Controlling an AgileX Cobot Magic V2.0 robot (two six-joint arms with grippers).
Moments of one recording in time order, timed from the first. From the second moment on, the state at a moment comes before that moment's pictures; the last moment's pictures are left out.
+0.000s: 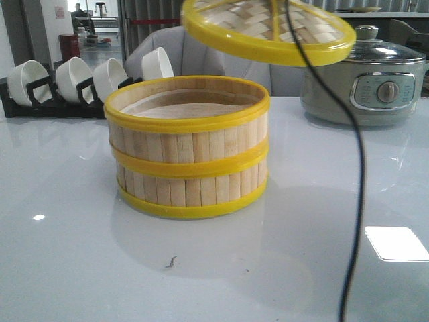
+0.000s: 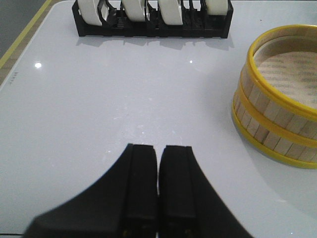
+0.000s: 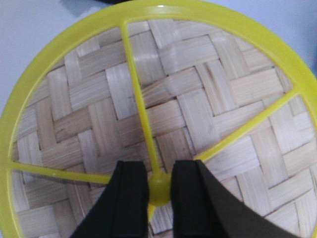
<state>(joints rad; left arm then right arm) -0.19 0.53 -0.60 0.18 0.61 -0.23 0.42 1.83 -1.89 0.05 0.93 0.10</state>
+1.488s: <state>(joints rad) -0.19 0.53 -0.60 0.18 0.61 -0.23 0.56 1.99 -1.92 0.05 0.82 0.10</state>
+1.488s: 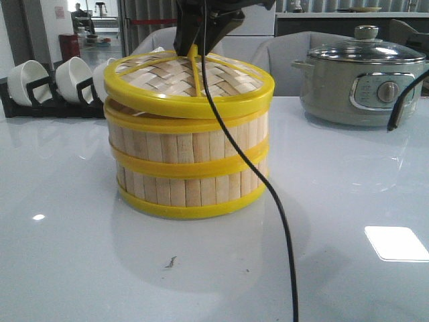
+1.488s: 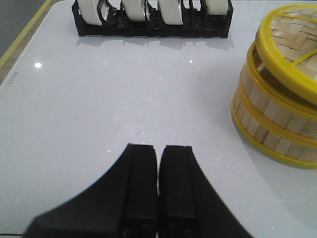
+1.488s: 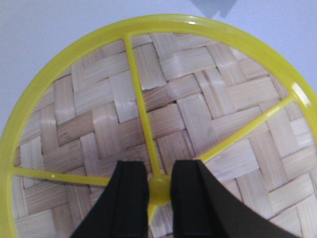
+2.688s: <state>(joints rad) -0.19 0.52 -0.60 0.18 0.61 -0.23 0.58 2.03 -1.92 0.04 0.80 0.10</state>
